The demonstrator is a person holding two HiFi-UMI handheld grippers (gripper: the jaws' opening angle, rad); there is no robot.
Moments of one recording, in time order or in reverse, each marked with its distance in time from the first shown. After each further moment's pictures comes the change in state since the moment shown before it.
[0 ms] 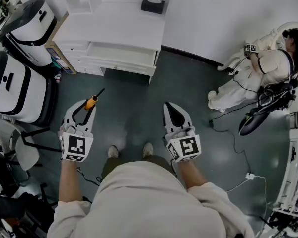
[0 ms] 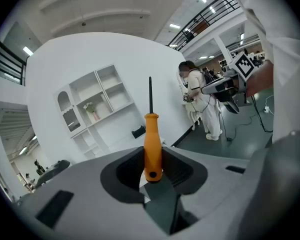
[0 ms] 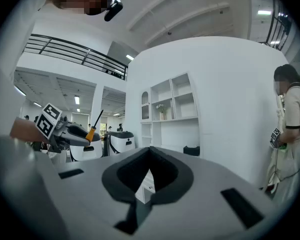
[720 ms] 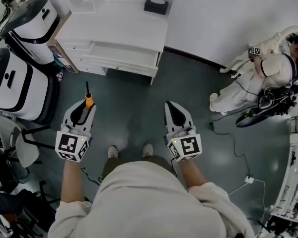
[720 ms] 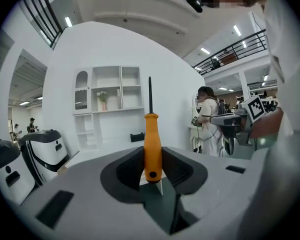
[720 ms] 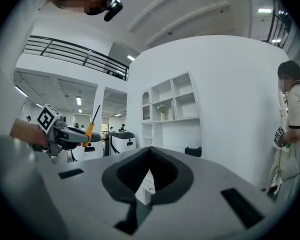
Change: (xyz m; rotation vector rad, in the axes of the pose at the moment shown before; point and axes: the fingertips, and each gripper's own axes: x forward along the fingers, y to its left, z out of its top) left arm -0.003 0.009 0.013 -0.391 -0.135 -0.003; right arm 0.008 -0.010 0.005 0.000 -0.006 0.023
